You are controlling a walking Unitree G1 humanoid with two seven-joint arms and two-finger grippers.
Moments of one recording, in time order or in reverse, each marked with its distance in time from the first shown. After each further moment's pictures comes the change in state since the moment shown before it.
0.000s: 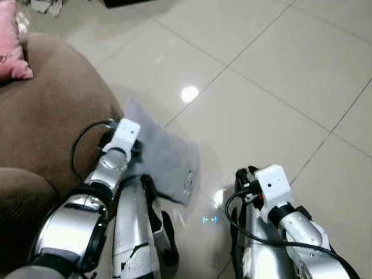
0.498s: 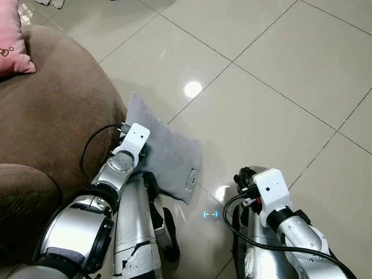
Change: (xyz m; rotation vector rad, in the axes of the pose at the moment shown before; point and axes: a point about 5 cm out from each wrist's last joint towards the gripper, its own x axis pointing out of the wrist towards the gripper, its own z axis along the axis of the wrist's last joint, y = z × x) left arm -0.001 -0.014 0.000 0.044 0.010 -0.090; right arm -0.005 0.005 0.000 0.003 0.008 0.007
